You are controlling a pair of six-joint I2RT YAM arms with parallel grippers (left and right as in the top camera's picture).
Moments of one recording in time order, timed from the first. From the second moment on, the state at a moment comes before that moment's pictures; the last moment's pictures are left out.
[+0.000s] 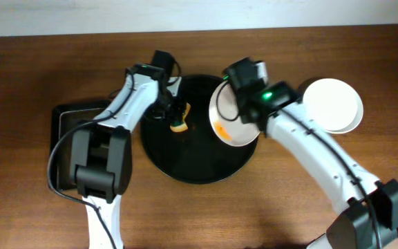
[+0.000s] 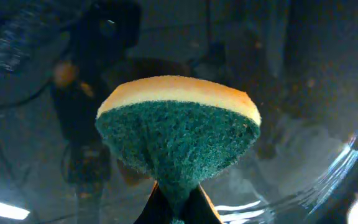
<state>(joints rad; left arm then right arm) -0.27 2.20 1.74 -0.98 0.31 -0.20 0.52 1.70 1.51 -1.00 0.57 0.20</state>
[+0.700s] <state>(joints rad) -0.21 2.13 1.74 -0.99 0.45 -0.09 0.81 1.70 1.51 -1.00 1.19 0.18</state>
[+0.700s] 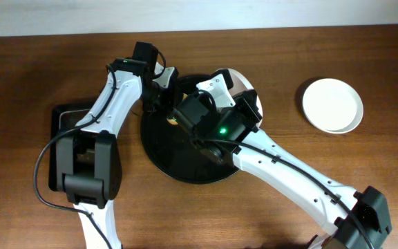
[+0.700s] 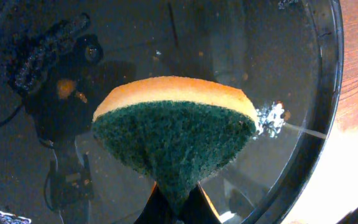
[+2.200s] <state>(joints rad) 0.25 1.79 1.29 -0.95 -0.08 -0.09 0.81 1.70 1.51 -1.01 1.14 0.22</state>
